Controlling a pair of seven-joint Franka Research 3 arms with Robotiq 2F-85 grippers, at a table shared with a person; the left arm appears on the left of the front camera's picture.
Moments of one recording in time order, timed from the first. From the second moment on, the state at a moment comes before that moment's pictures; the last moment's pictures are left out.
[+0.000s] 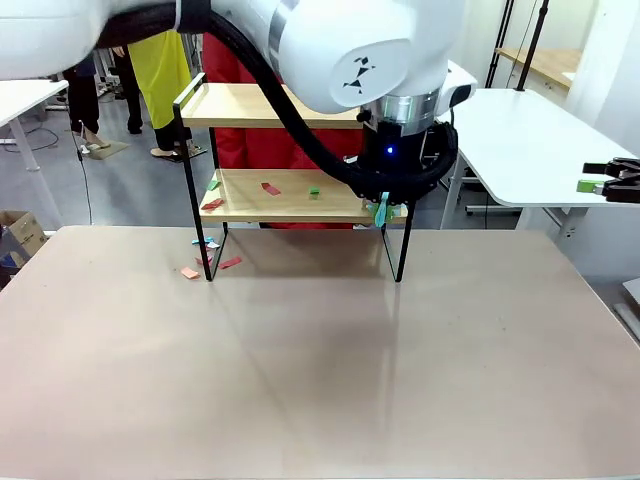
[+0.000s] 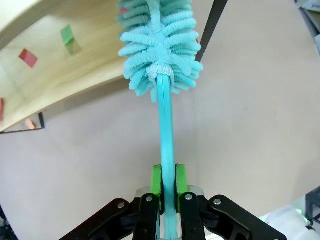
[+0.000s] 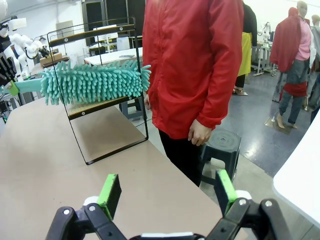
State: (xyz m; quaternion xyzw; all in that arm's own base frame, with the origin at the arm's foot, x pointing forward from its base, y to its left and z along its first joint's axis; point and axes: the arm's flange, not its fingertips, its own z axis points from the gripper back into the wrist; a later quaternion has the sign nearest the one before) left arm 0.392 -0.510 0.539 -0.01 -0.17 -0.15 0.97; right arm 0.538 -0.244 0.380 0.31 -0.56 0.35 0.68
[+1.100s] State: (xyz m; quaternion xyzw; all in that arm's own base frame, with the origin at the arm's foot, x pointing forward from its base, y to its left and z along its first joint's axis) left arm 0.383 -0.515 0.520 -0.02 -0.17 -0.12 0.98; right arm 0.538 -0.244 0.380 0.31 -0.56 0.35 0.68
